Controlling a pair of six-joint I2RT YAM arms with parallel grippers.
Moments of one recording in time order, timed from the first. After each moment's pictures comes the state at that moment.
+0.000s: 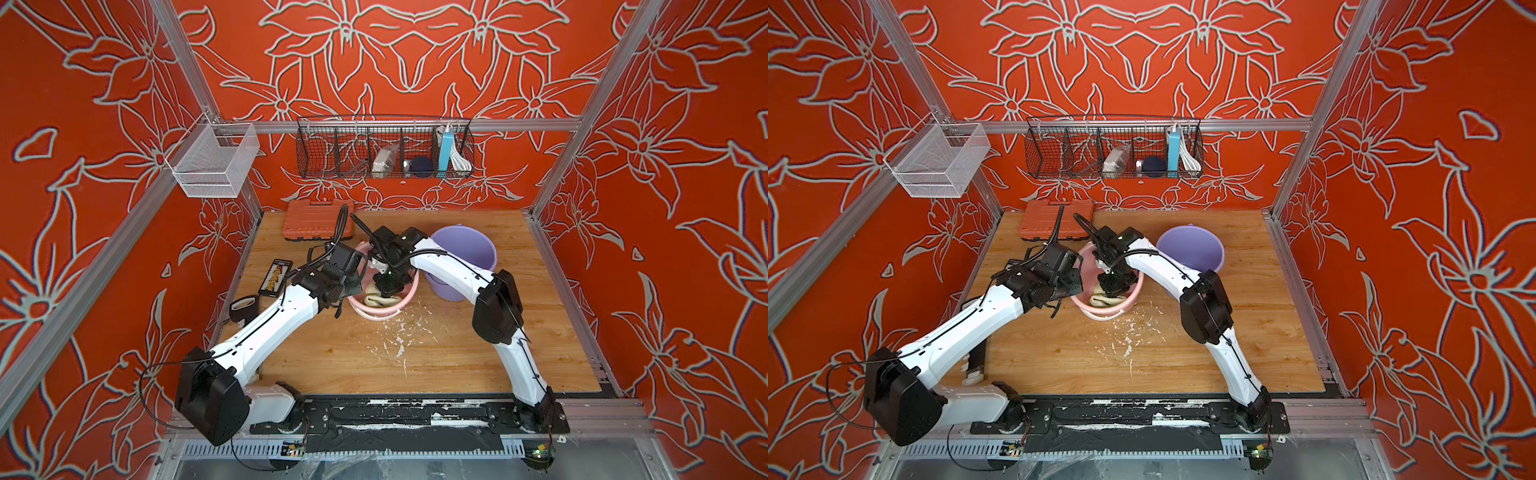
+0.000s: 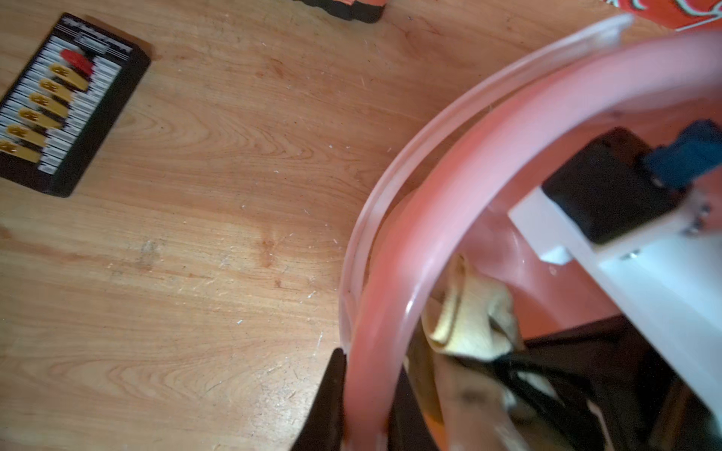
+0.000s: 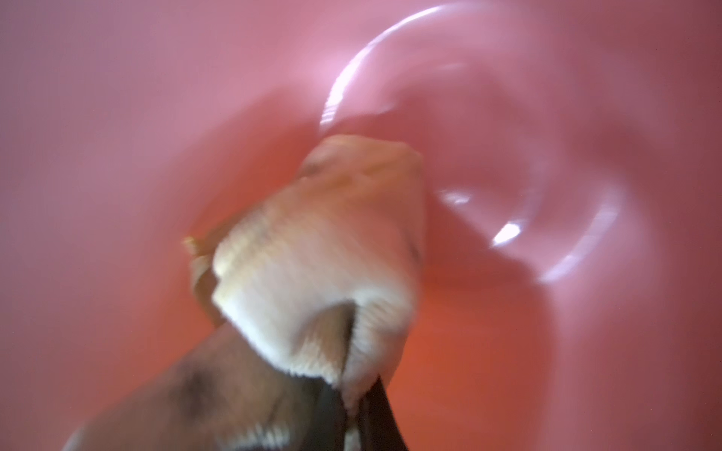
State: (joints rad) left arm -0.49 1.31 1.10 -0.77 -0.27 -0.71; right arm 0.82 2.24 2.12 -1.32 -0.14 0.19
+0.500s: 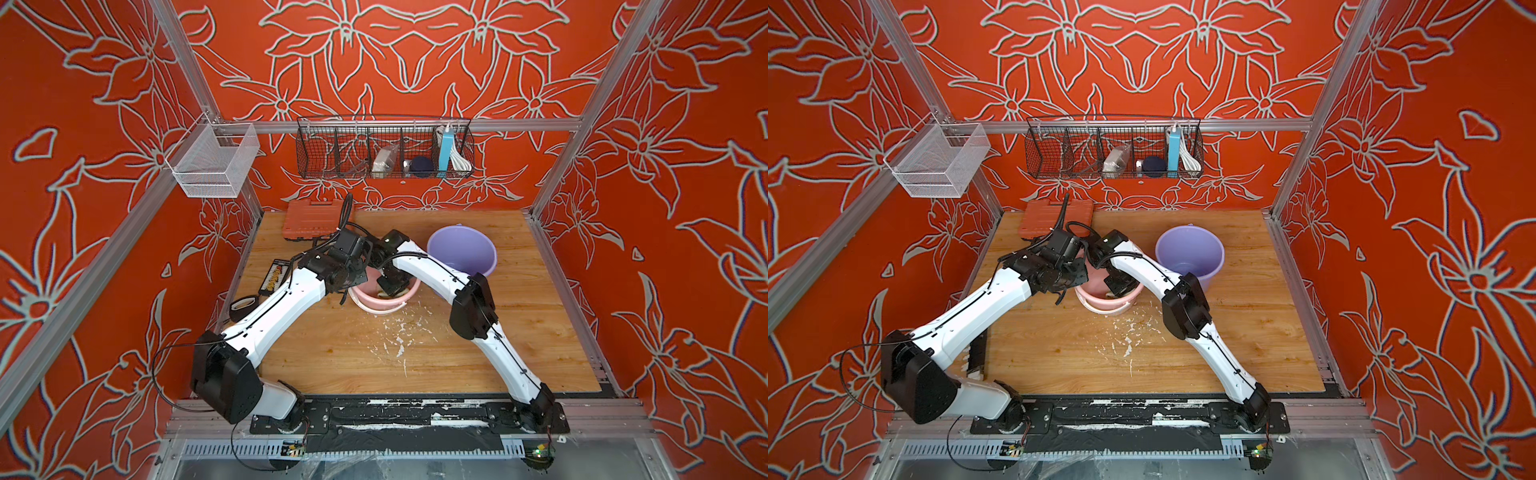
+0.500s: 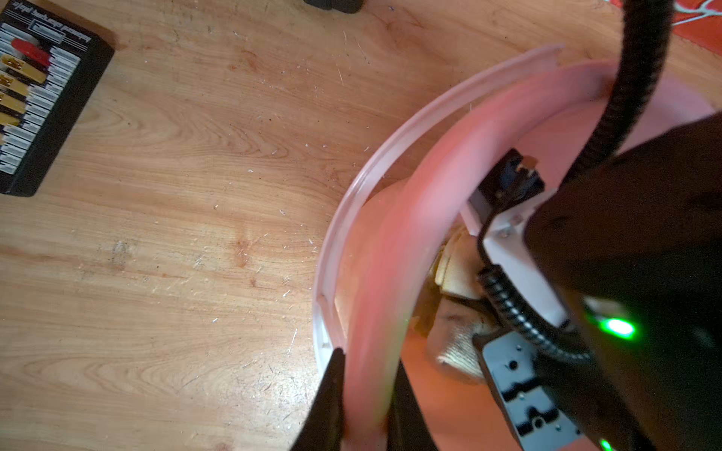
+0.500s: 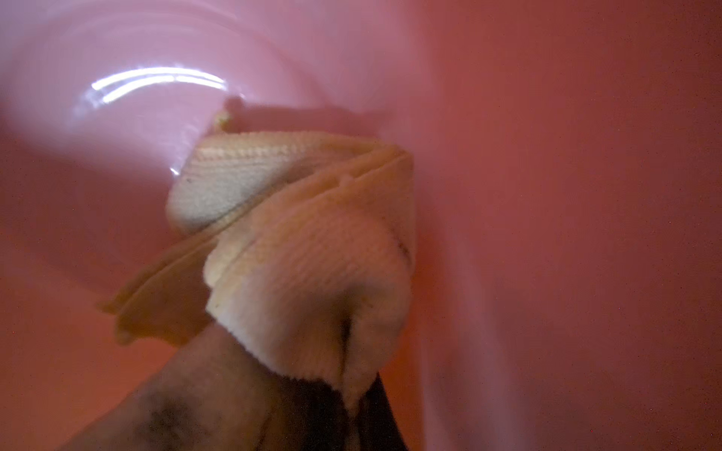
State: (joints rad) left arm -0.47 1.43 1.29 -0.89 -0.19 -0.73; right arm 0.84 2.50 2.42 -1.53 0.19 0.17
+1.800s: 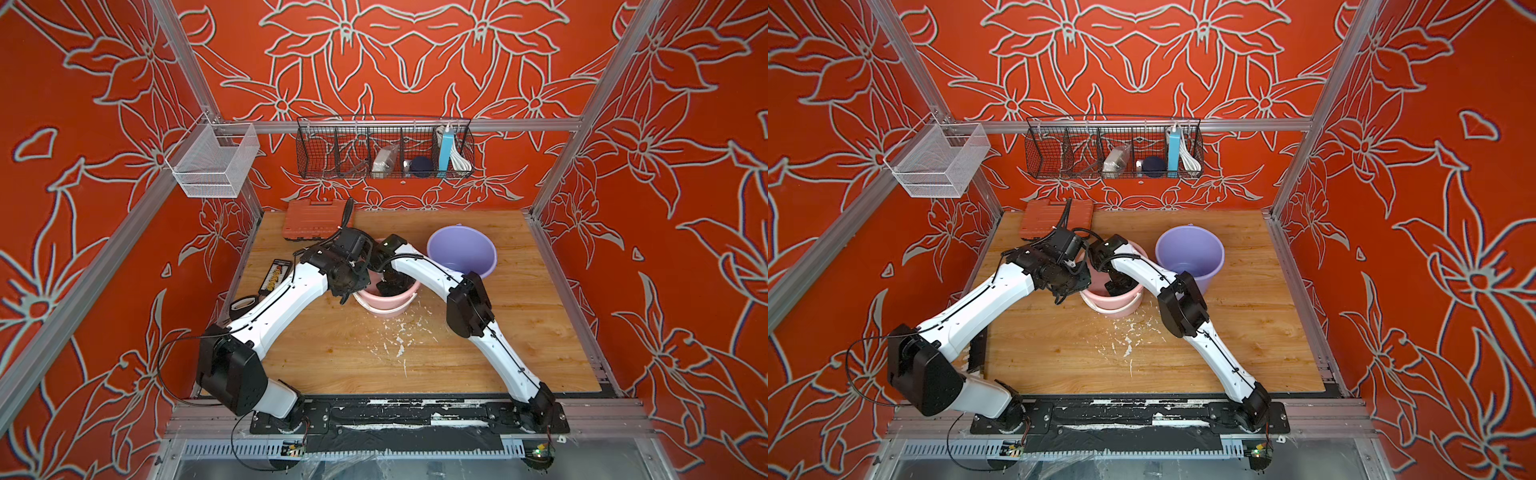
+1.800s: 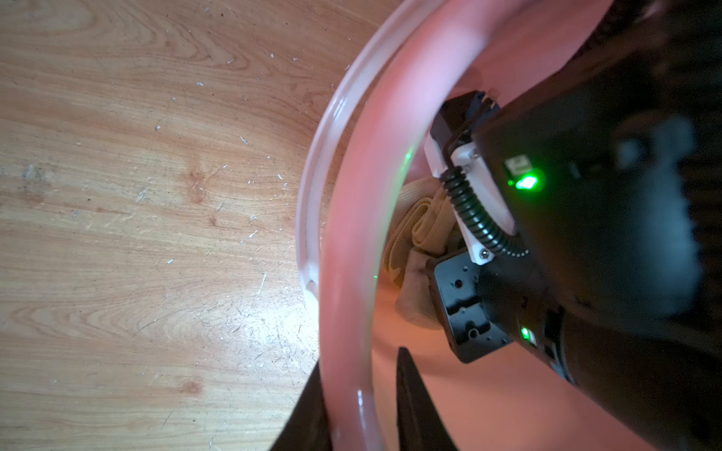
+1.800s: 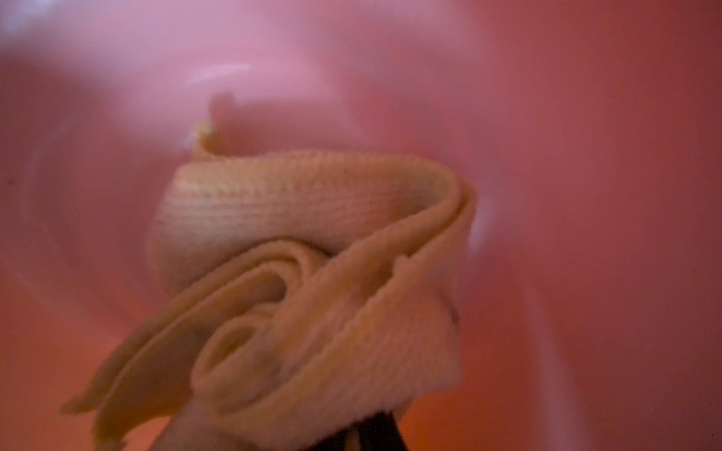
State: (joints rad) left arm -0.46 1.47 1.31 -0.97 0.00 -0.80; right arm 0.82 2.54 2.38 -1.51 0.07 0.23
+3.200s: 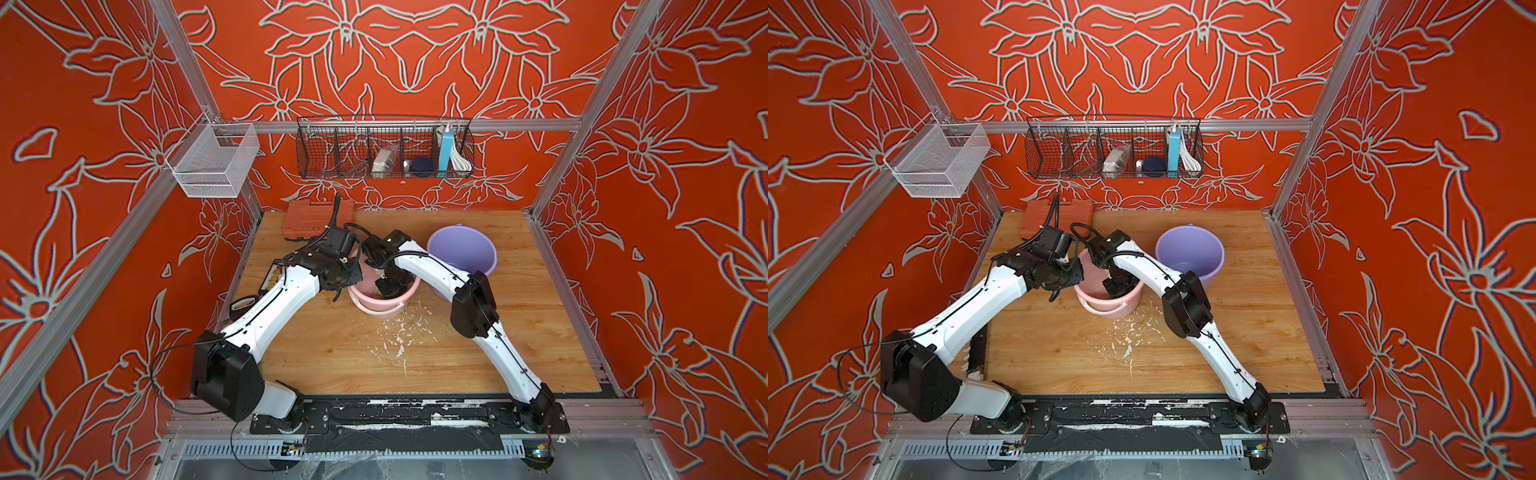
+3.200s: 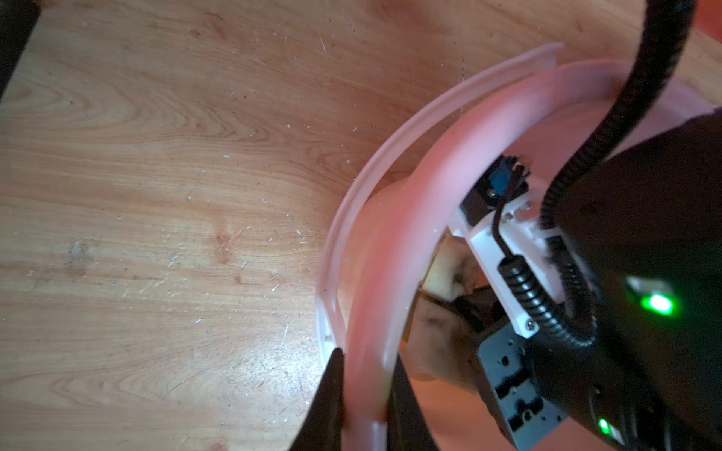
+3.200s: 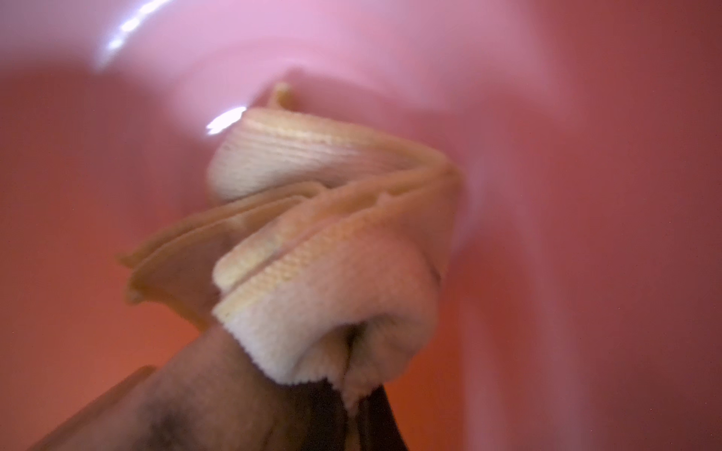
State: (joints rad) left arm -0.37 1.39 1.21 -0.83 -0.05 -0.65; right arm 0.82 2.47 2.36 -1.49 -0.11 0.19
